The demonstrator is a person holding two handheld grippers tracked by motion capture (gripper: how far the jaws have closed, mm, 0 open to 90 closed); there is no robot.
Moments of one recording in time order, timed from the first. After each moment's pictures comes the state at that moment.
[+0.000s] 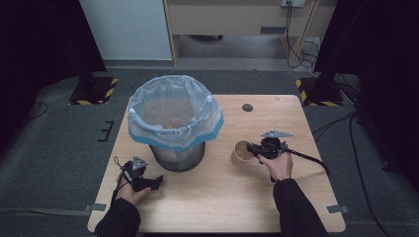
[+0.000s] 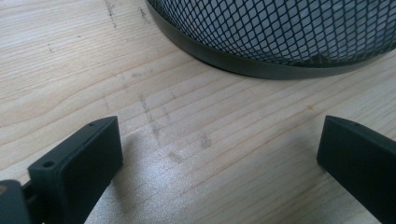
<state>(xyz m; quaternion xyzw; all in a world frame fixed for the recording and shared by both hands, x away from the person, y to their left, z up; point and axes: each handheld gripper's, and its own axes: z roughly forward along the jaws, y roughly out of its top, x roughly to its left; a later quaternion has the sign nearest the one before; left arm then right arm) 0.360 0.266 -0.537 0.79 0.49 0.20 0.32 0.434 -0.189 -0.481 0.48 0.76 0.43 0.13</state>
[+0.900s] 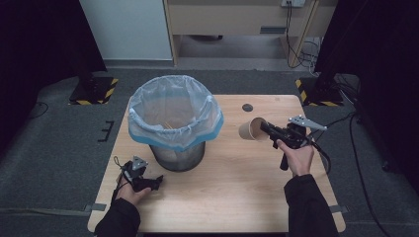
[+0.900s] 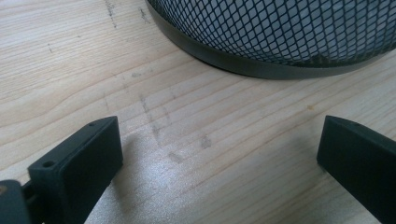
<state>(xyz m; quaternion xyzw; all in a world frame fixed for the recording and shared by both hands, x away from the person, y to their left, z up) 0.360 0.266 -0.537 0.79 0.49 0.20 0.32 0.420 -0.226 -0.402 0.46 0.66 0.57 0.17</state>
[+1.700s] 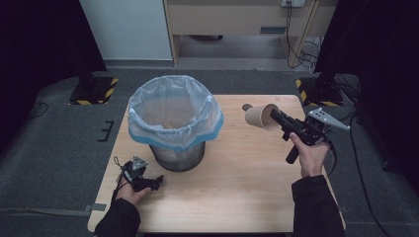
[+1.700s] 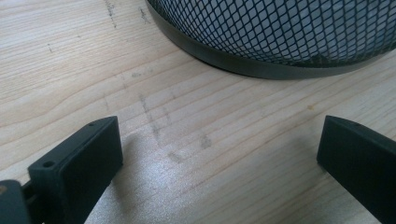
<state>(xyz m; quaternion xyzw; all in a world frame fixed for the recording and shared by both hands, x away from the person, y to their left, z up) 0.360 0.266 -0.537 0.79 0.49 0.20 0.32 0.402 -0.241 -0.356 0.43 0.59 0.65 0.19</state>
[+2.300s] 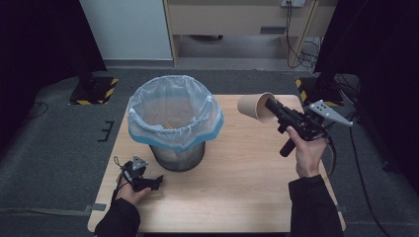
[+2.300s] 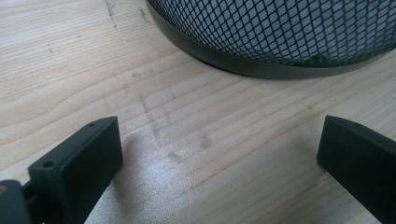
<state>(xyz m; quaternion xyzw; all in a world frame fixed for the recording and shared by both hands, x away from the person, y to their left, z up) 0.360 0.266 -0.537 0.79 0.49 0.20 0.32 0.391 -0.219 -0.318 0.39 0.57 0.70 0.20</state>
